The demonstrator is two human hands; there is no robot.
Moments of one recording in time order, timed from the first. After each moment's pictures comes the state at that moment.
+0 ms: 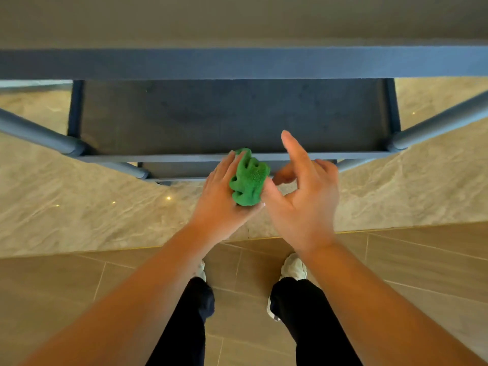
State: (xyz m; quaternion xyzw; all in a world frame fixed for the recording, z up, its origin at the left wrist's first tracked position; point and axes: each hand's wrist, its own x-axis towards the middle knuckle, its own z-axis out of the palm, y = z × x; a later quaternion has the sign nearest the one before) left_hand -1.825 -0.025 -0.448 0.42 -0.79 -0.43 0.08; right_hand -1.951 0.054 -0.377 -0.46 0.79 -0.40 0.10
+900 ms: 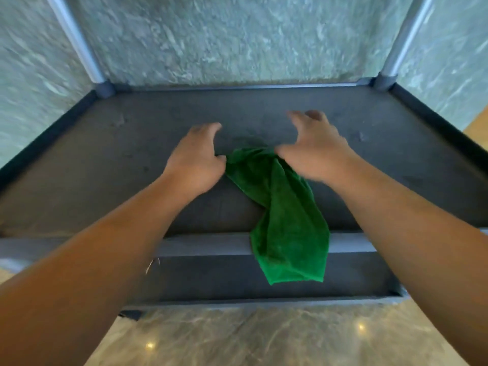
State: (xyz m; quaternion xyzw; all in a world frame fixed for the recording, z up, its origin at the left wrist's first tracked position) left_hand -1.883 -0.246 -0.570 0.47 -0.85 -0.18 0.18; right_hand -2.063 -0.148 -0.540 -0.52 0.82 -0.20 0.12
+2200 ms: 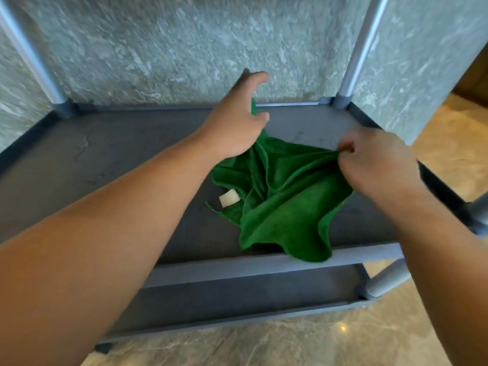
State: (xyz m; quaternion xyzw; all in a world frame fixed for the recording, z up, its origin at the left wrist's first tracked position) left_hand -1.990 -0.236 -0.496 0.28 -0.86 -0.33 0.27; right_hand -2.143 -0.072 -0.514 -0.42 0.88 -0.20 -0.07
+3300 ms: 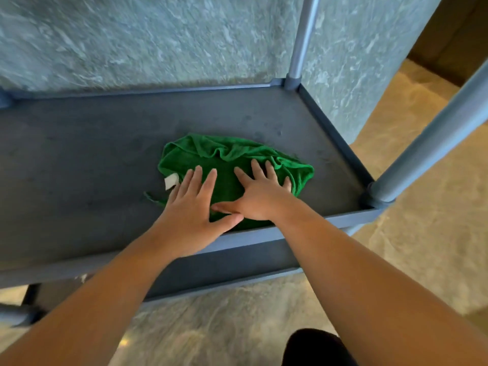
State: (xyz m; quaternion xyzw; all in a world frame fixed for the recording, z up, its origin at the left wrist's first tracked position) left_hand -1.977 -0.122 -0.584 0.34 -0.93 -0.17 0.02; right_hand -2.140 -0.064 -0.570 -0.49 0.83 0.01 0.25
